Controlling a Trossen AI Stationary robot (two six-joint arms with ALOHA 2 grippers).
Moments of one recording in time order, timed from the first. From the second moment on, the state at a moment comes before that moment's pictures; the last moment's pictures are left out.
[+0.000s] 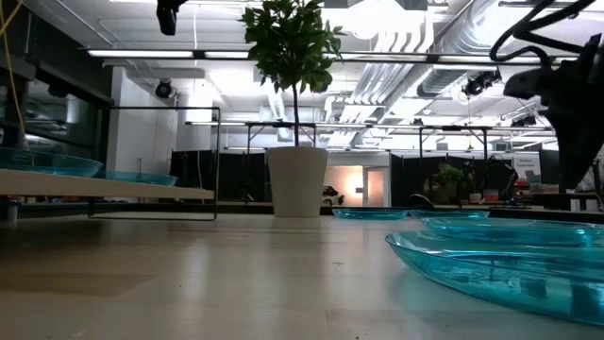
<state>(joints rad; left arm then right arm) 0.00 0.74 0.60 0.29 -0.22 -0.44 0.62 1.36 0.74 -0.91 0.31 2.23</state>
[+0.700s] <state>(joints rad) 0.00 0.74 0.60 0.28 -0.22 -0.44 0.52 1.55 0.74 -0.81 0.33 2.22</state>
